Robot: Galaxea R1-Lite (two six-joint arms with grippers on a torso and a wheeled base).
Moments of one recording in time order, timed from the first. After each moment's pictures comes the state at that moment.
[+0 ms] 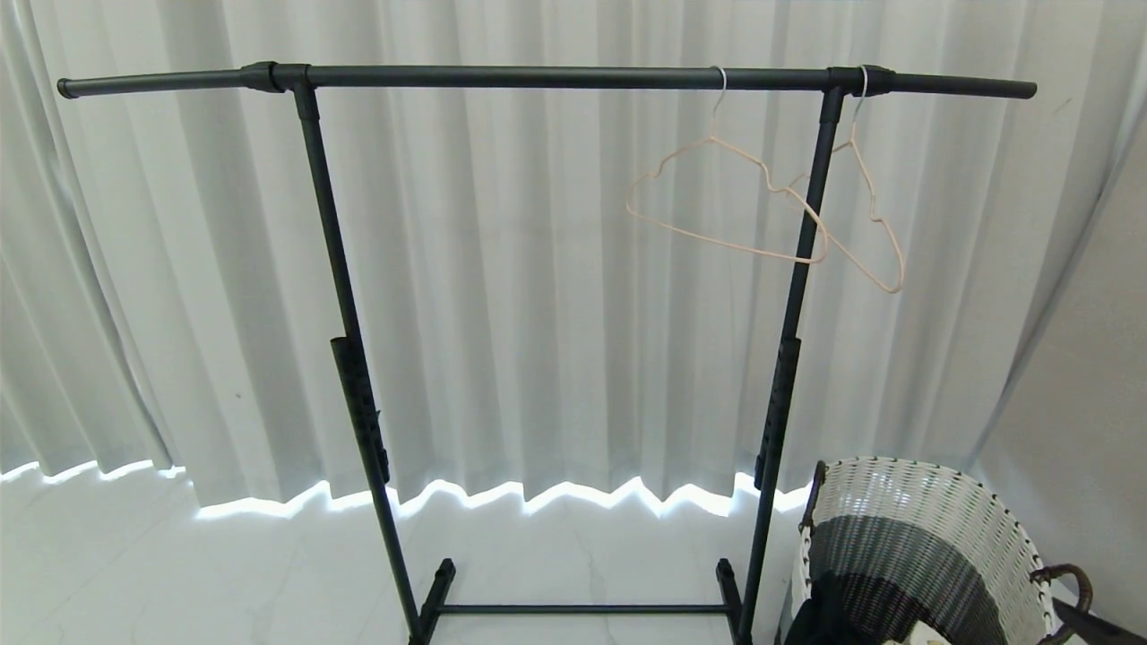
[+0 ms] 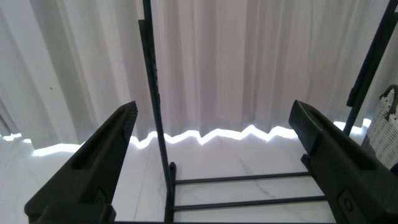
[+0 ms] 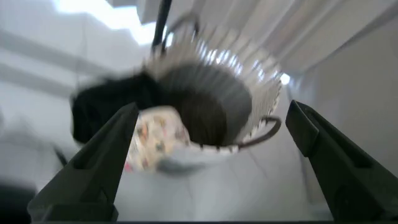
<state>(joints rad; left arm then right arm) 0.00 0.00 0.00 0.00 -0.11 0.06 0.06 0.89 -0.33 -0.02 0.05 -0.39</state>
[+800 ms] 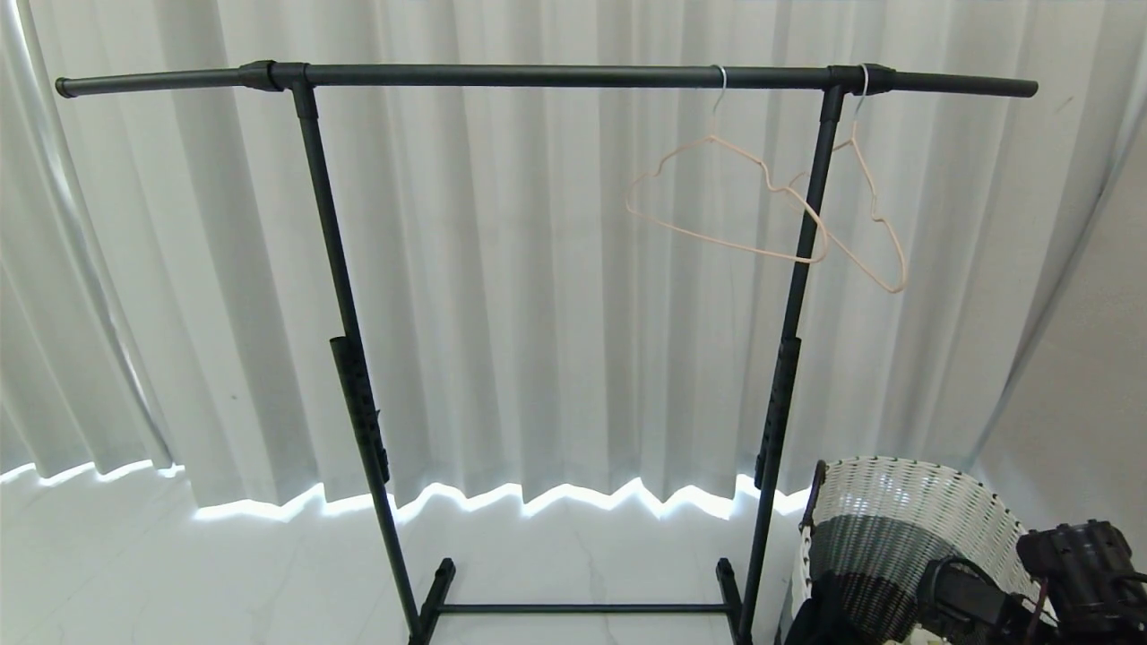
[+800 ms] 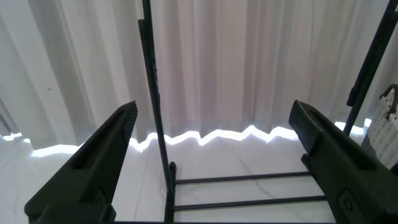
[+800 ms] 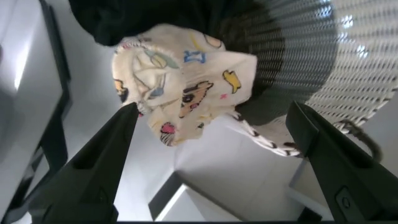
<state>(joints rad) 0.00 0.00 0.00 0.00 -0.11 0.06 0.18 1.80 -0.12 -0.64 0.01 -0.65</state>
